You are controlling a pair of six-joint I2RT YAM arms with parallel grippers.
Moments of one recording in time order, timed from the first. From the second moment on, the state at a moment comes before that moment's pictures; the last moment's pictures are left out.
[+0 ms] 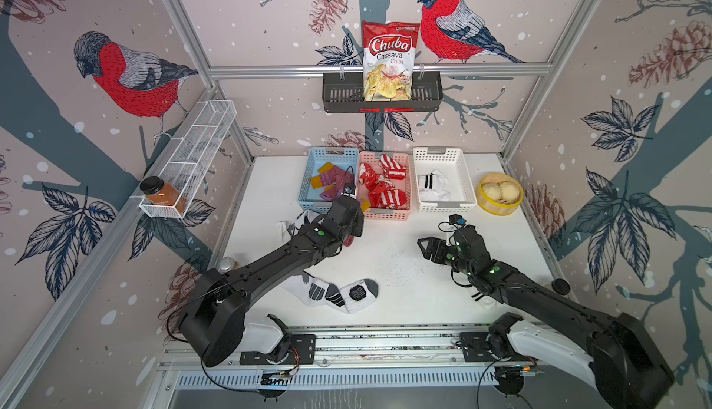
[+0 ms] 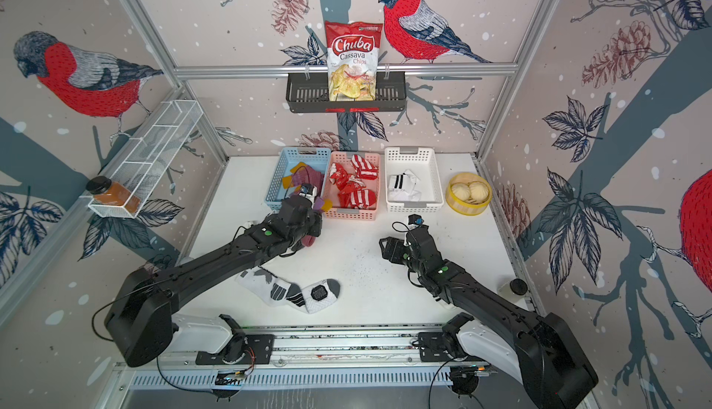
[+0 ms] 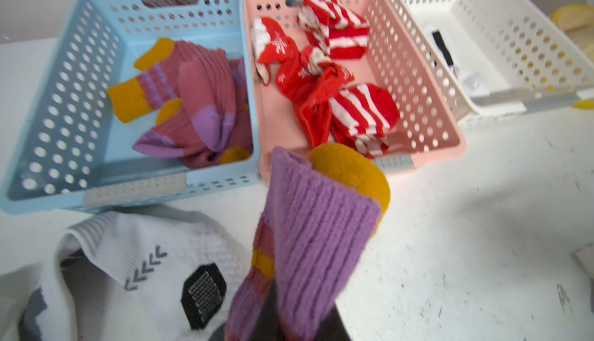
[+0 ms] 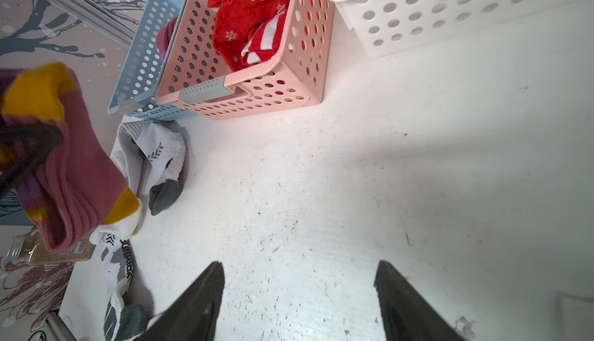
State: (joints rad) left arm -0.65 1.36 0.93 -0.21 -0.27 -0.29; right arm 0.60 1.02 0.40 0.01 -0.06 0.66
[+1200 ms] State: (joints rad) left arm -0.25 2.15 1.80 -0.36 -0.20 -0.18; right arm 0.63 0.95 0.36 0.01 -0.08 0.68
